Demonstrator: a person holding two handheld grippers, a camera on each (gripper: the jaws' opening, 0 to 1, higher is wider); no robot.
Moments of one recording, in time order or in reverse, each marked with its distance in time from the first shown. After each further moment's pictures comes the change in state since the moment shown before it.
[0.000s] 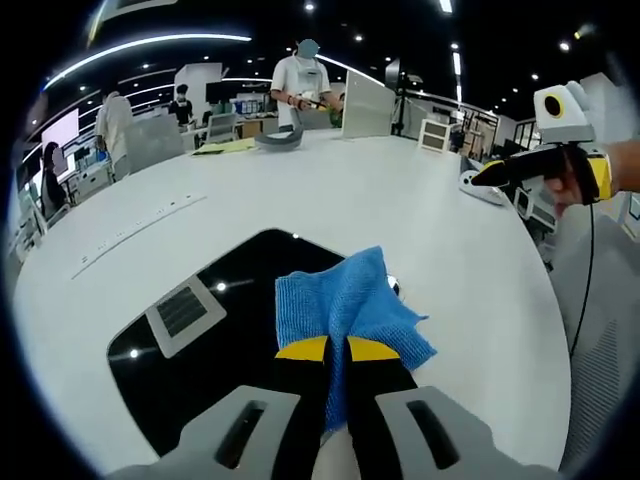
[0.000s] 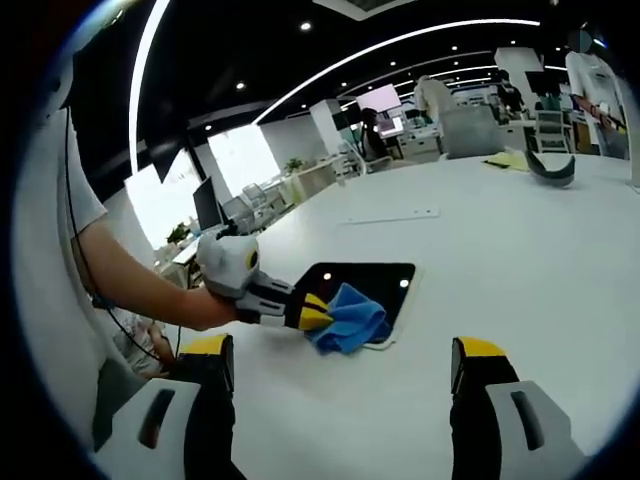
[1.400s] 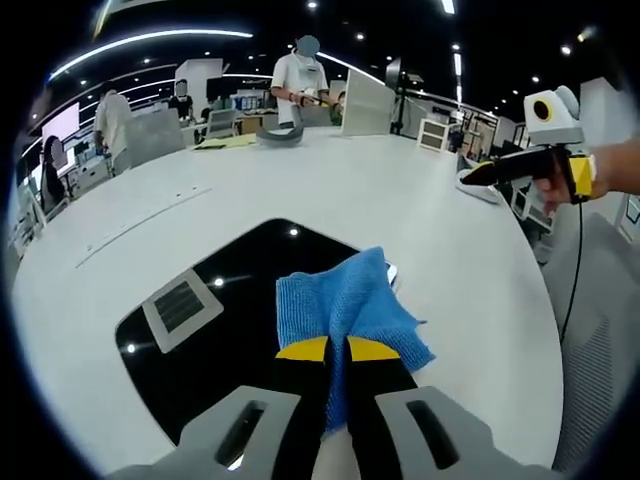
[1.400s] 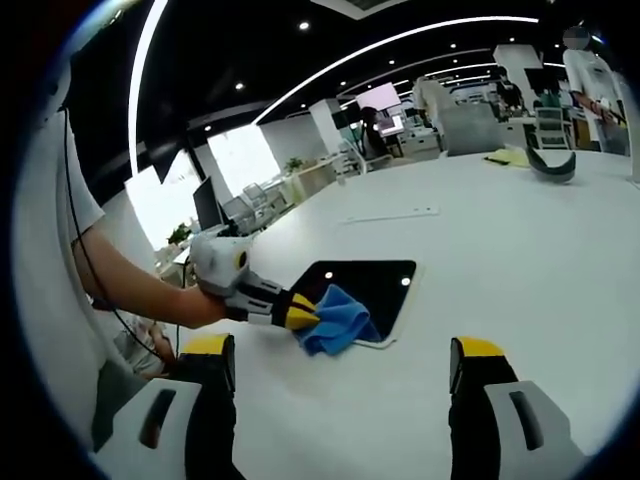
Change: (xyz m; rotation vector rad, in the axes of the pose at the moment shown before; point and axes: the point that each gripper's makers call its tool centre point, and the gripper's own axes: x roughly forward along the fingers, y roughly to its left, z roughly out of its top) left arm -0.016 0.004 -0.011 -0.012 0.010 -0.012; right arm 0.004 -0.002 -0.004 0.007 0.008 0.004
